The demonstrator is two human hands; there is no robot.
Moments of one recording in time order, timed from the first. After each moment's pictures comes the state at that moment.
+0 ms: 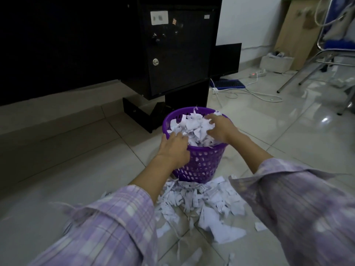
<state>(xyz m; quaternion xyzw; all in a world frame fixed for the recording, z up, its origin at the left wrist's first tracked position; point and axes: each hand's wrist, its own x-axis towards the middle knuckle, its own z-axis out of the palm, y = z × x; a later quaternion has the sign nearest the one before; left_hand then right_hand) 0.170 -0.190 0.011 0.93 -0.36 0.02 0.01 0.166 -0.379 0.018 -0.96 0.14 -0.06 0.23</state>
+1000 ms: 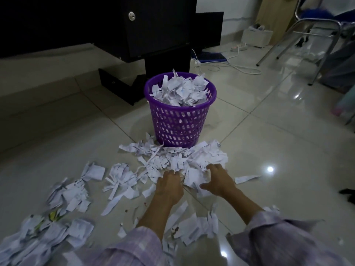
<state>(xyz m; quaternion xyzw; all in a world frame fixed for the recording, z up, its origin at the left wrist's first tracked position) 0.043 -0.164 -0.161 0.94 -0.30 -0.17 0.07 -0.023 -0.325 -0.171 -0.93 0.28 0.09 0.21</state>
